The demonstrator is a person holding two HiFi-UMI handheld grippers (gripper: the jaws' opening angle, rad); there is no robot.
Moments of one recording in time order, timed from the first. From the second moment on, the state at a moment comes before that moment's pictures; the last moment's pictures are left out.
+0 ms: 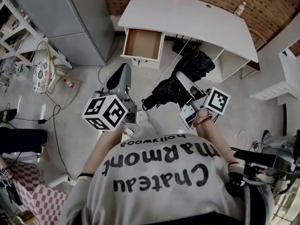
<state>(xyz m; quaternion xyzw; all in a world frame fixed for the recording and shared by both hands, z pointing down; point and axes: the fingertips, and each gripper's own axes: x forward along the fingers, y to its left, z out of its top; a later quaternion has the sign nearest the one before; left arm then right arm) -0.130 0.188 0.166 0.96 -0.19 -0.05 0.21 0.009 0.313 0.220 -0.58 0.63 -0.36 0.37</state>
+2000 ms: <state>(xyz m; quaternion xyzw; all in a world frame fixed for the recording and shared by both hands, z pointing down) 0.062 -0.074 0.327 0.94 -0.18 0.15 0.26 0.135 -0.030 0.329 -0.59 0.62 -0.44 0.28</state>
